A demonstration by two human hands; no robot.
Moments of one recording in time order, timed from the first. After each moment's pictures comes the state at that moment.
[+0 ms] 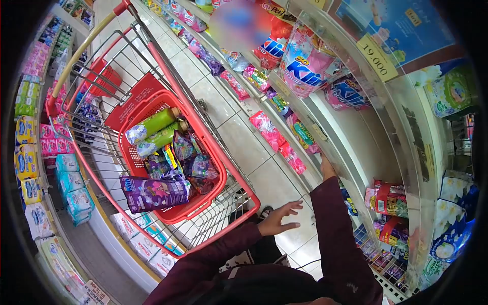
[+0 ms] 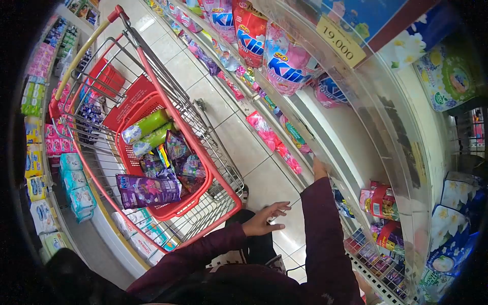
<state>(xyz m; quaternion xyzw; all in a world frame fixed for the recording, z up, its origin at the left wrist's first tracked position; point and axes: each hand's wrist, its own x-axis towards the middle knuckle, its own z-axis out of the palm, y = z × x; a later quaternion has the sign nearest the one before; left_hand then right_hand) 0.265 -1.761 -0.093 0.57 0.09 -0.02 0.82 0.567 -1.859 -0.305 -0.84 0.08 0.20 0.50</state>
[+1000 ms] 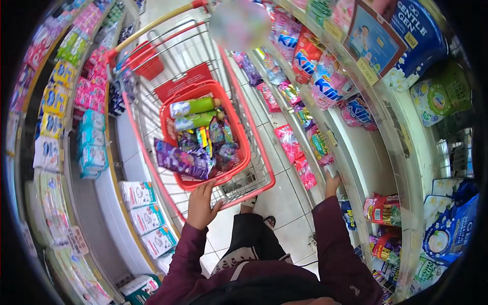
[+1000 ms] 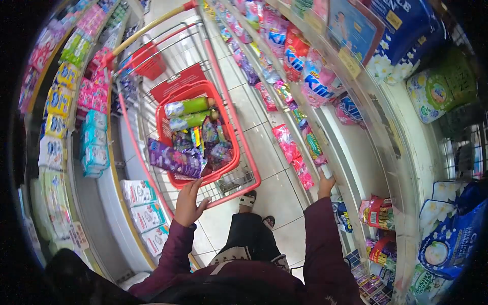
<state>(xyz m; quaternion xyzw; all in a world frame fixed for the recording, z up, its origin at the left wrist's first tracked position) 0.086 -1.695 0.020 0.87 0.43 0.12 0.21 0.503 -1.851 -0.199 -0.87 0.00 0.24 0.44</state>
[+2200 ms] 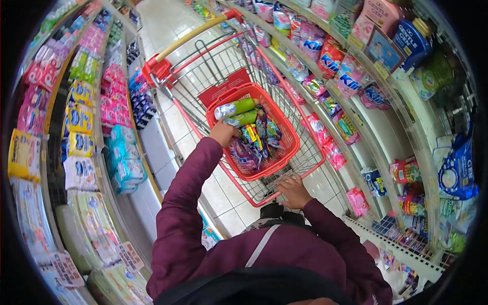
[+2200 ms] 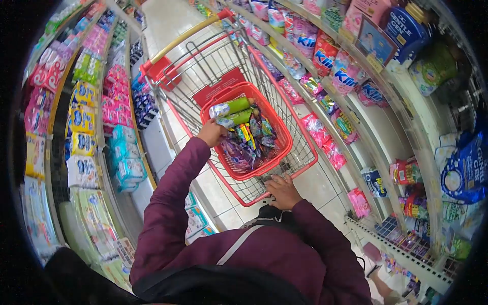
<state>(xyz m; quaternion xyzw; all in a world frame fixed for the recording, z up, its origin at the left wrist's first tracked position) 0.023 -1.450 0.040 0.99 0.13 -0.02 0.10 0.169 -1.764 0.015 -0.63 -0.74 0.24 0.10</state>
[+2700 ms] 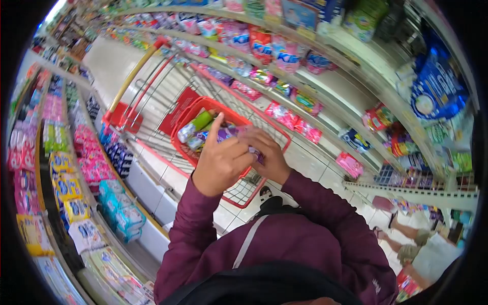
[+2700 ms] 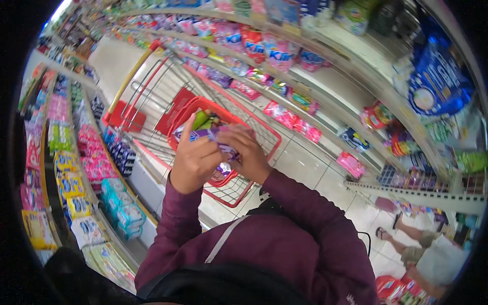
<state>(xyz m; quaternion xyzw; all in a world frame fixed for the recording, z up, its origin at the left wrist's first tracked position) 0.098 -1.605 0.244 0.96 -0.10 0.23 0.08 0.194 -1.719 0.152 -0.68 -0.53 0.01 0.50</state>
